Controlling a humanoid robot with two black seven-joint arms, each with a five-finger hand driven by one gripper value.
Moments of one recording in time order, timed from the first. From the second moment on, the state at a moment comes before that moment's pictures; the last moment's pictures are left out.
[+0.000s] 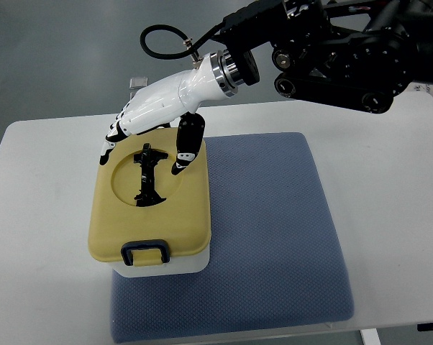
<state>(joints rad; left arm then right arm) 0.02 0.00 -0.04 -0.16 0.03 0.03 0.06 1.75 -0.19 -0.20 1.11 -1.27 0.26 0.61</state>
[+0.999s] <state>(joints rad) 0.02 0.00 -0.04 -0.16 0.03 0.03 0.06 1.67 -0.13 -0.20 1.04 -1.37 0.20 0.61</state>
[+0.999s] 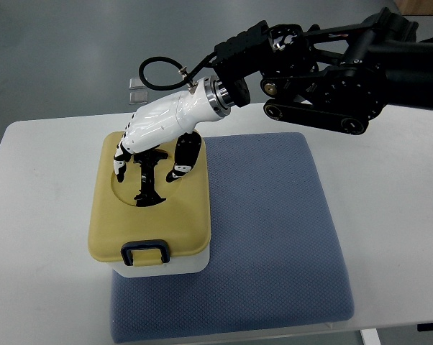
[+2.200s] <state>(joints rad) 0.02 0.00 -0.04 -0.16 0.03 0.03 0.06 1.68 -0.11 -0.15 1.04 -1.35 0.21 0.61</state>
